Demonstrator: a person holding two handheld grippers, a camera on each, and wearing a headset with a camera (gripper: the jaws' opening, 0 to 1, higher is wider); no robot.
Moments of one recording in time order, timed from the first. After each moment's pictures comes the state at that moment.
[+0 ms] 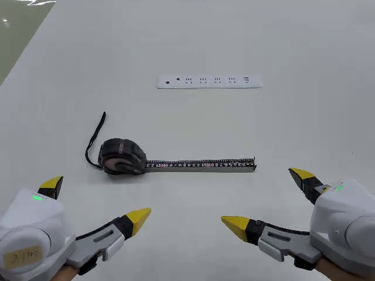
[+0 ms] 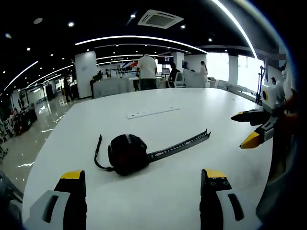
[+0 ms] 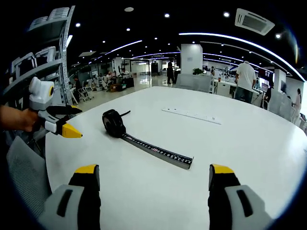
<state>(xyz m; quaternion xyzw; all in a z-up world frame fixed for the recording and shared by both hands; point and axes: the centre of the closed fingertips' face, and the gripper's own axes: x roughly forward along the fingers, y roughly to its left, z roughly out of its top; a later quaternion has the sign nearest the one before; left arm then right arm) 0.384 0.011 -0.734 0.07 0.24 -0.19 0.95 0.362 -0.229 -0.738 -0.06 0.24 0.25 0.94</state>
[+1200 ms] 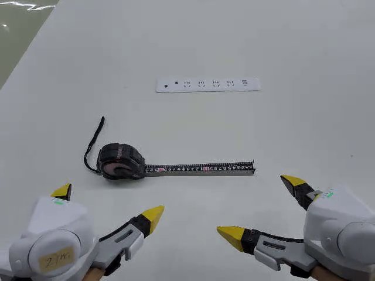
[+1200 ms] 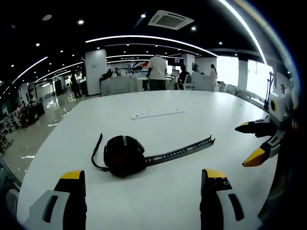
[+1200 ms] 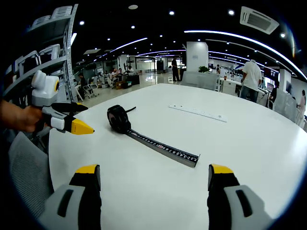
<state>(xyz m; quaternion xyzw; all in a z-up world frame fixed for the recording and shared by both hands) 0.390 -0.005 -0.738 0.05 0.24 -0.15 0.96 0.361 -0.223 -0.748 -0.06 0.25 0.27 0.93</state>
